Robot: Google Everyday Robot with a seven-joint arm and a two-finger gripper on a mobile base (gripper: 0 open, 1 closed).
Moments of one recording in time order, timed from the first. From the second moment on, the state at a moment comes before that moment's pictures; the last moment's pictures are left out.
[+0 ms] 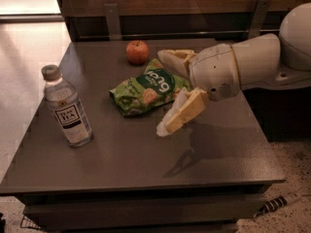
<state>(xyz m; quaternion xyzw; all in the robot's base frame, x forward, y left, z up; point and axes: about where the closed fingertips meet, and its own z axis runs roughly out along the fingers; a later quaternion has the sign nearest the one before) 0.456 -0.010 0.951 -0.61 0.57 0.33 0.44</state>
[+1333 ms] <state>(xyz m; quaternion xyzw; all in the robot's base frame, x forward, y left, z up) 0.491 0.068 0.953 -0.60 0.52 0.35 0.49</state>
